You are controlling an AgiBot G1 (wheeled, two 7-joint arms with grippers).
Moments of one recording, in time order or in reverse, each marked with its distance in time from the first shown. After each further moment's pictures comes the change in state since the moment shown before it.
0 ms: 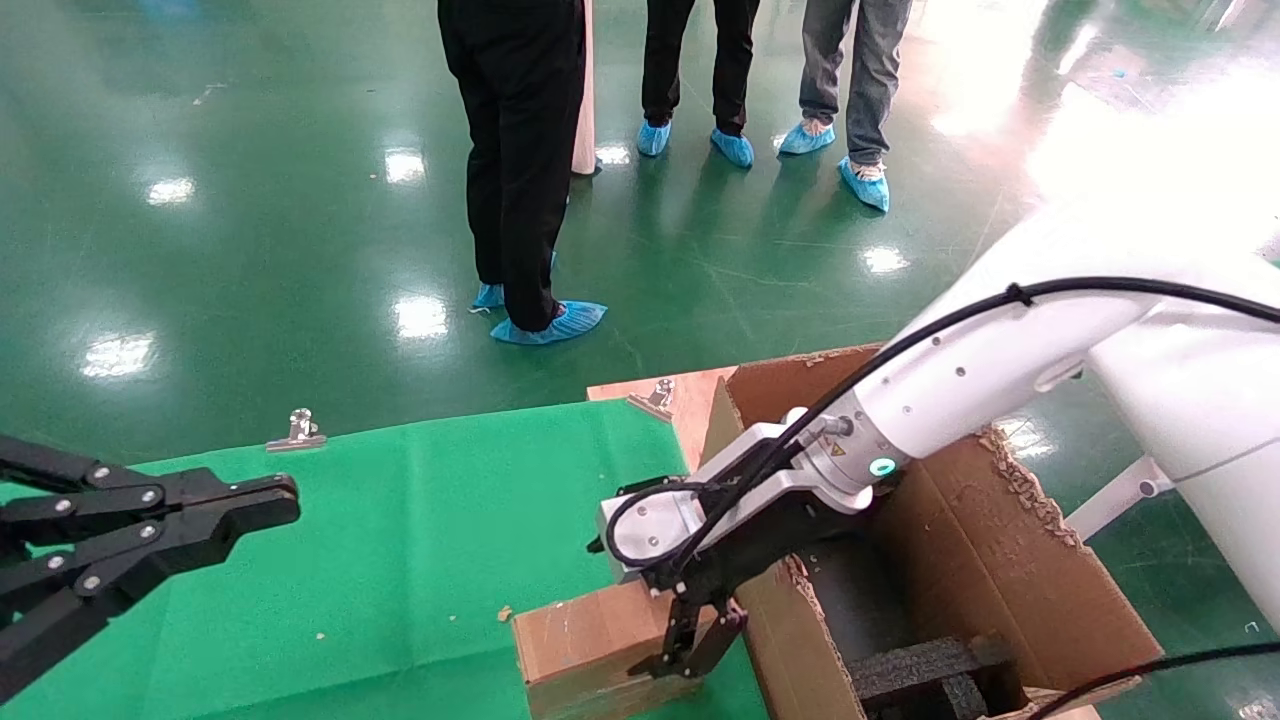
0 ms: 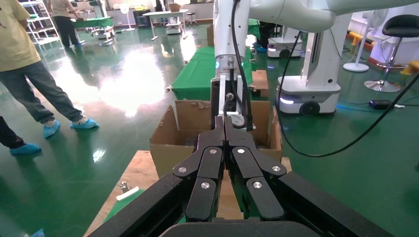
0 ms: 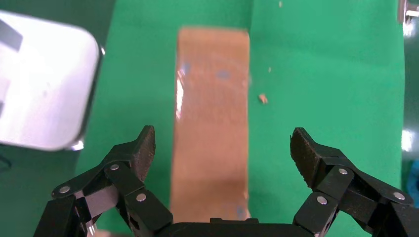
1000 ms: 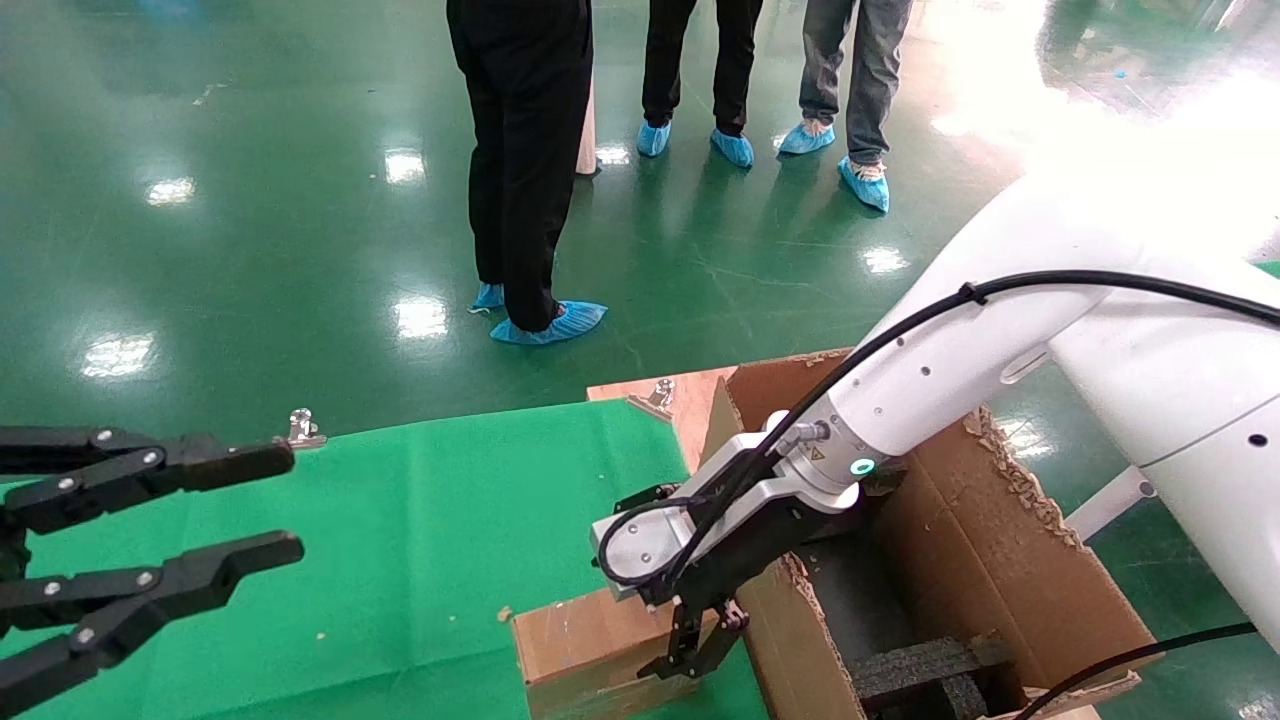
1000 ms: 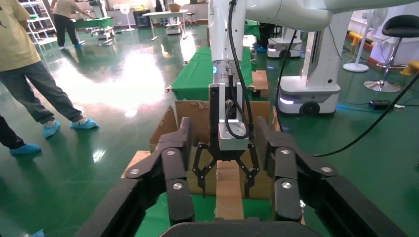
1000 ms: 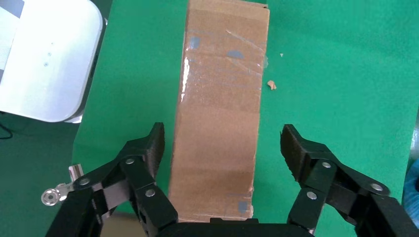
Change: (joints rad) left arm 0.000 0.000 0.000 0.000 0.000 -0.001 0.000; right arm 0.045 -0.044 -0.074 -0.019 -0.056 -0.009 -0.023
